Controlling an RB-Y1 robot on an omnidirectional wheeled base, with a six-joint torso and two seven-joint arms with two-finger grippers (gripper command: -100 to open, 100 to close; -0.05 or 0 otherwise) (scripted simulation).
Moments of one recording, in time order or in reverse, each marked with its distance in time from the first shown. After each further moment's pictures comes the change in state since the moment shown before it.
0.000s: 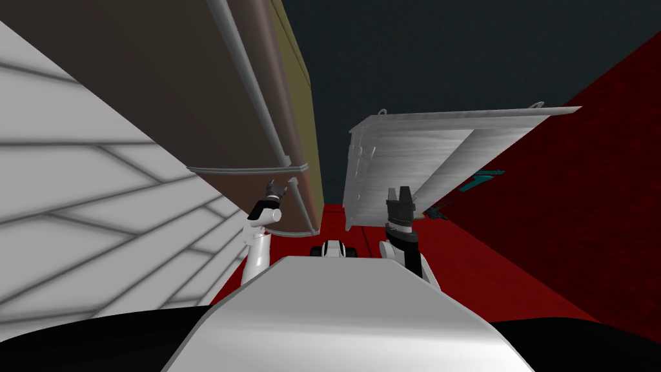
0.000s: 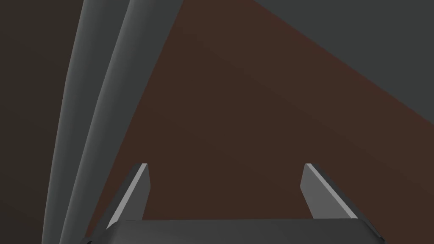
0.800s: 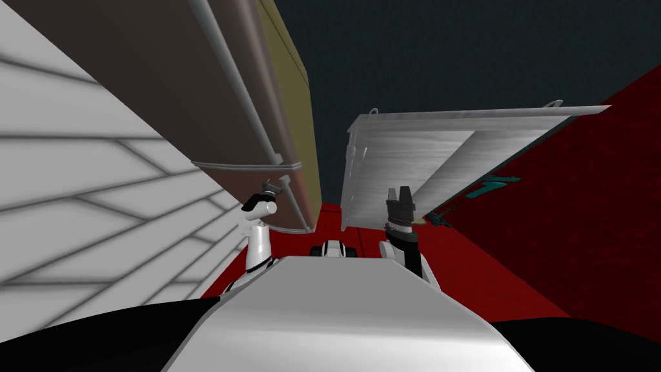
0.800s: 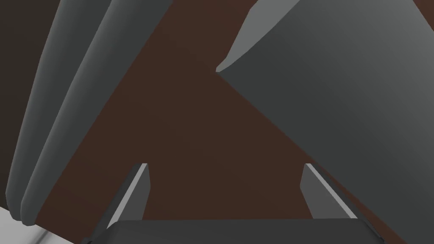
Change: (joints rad) left arm -0.144 0.019 0.124 0.066 0.024 0.204 0.099; right arm 0.000 0.000 0.000 0.000 0.000 0.000 0.000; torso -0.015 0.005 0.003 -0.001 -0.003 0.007
